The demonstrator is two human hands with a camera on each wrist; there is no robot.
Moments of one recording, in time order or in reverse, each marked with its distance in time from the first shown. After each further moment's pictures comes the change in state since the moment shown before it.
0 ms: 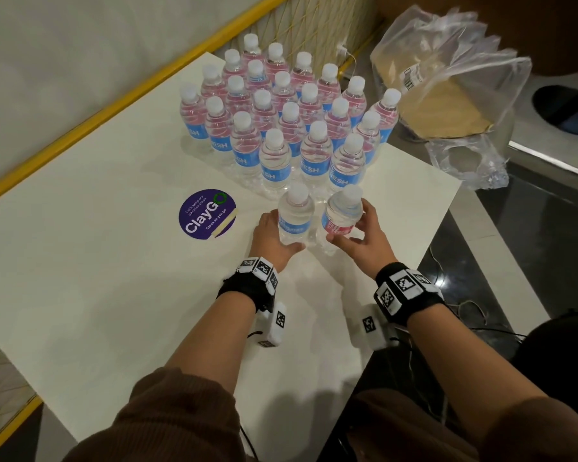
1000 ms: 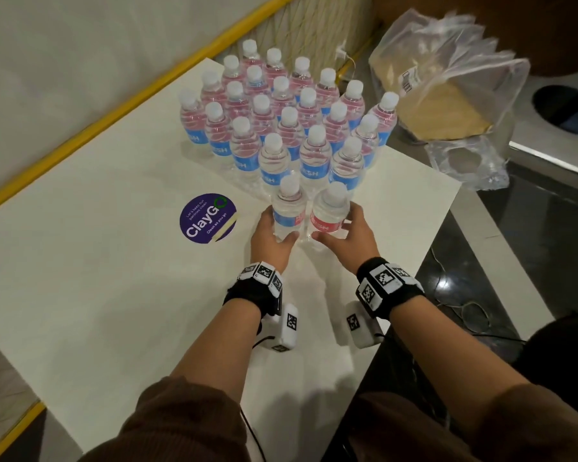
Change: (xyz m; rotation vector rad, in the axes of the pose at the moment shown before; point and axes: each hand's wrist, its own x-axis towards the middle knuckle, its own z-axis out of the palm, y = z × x) left_hand -0.005 0.010 0.003 -0.270 0.151 -0.066; right_hand 0.010 -0.013 0.023 -0.107 0.079 0.019
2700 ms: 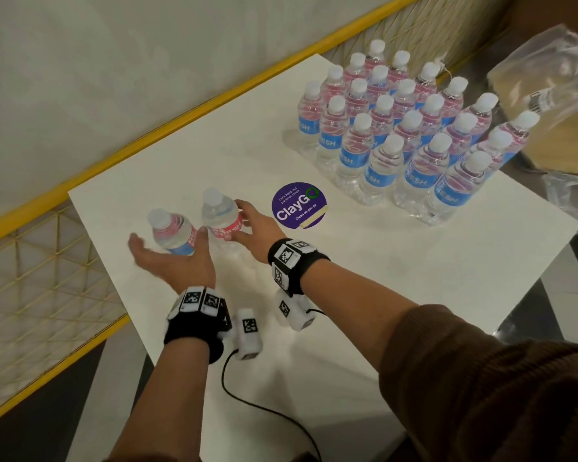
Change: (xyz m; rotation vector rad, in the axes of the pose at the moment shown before) left_hand -0.052 -0.068 -0.235 -0.119 1.050 -0.003; right_hand -0.038 -0.111 0.257 -0.163 -0.702 -0.284
